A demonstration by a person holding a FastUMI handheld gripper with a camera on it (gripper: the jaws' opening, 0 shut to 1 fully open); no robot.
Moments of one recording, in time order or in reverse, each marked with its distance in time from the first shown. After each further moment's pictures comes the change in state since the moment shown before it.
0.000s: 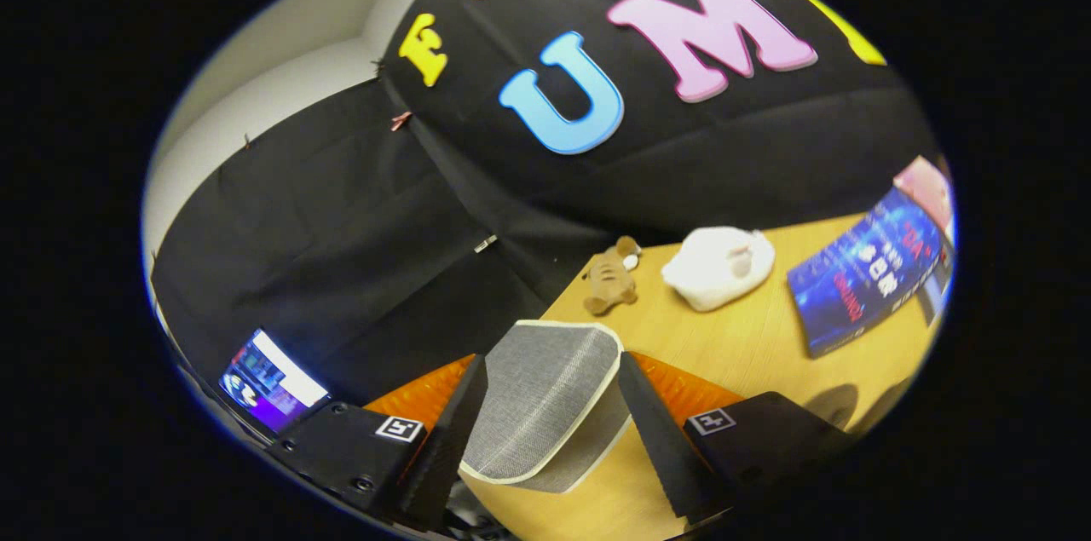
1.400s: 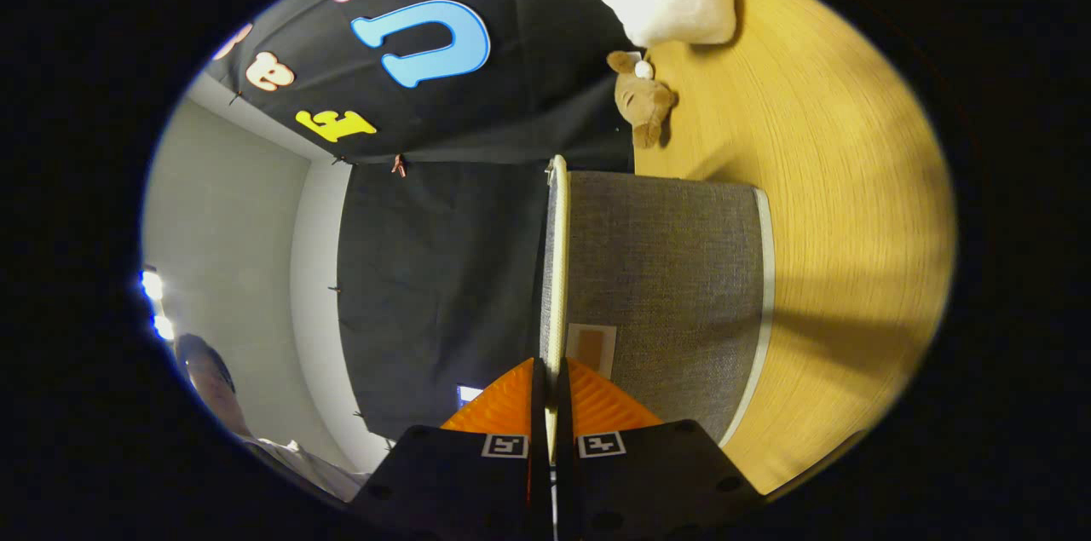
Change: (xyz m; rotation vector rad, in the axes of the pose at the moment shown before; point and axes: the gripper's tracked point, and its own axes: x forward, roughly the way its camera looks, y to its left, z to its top) arm 0.066 0.004 -0.100 0.673 0.276 0.460
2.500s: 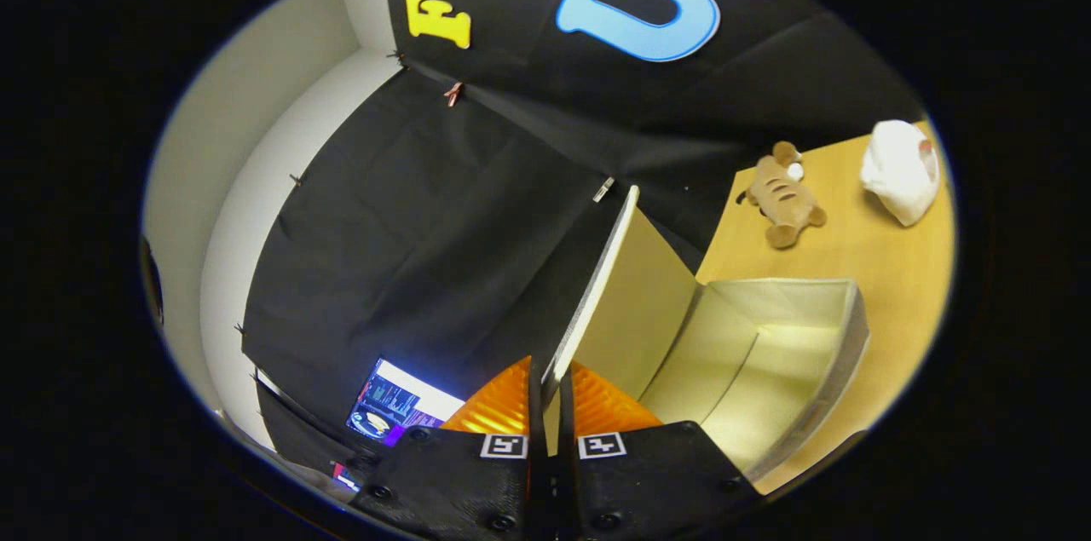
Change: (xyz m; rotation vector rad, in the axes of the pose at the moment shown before) arm 0.143 0.169 -0.029 -0.522 -0.008 -0.157
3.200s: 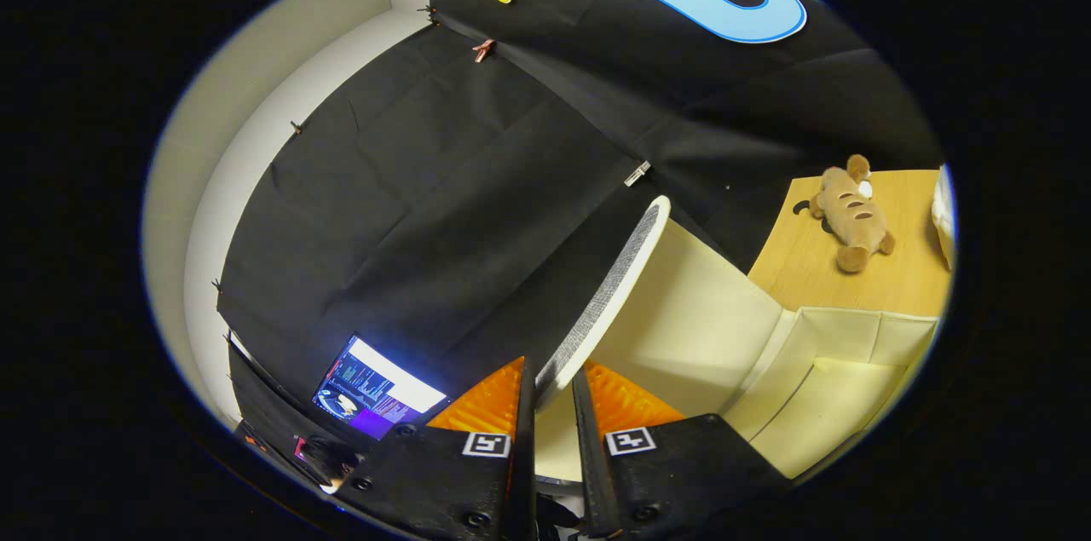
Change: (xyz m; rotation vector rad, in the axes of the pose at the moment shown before) arm 0.109 0.021 -0.025 -0.121 0.045 0.005
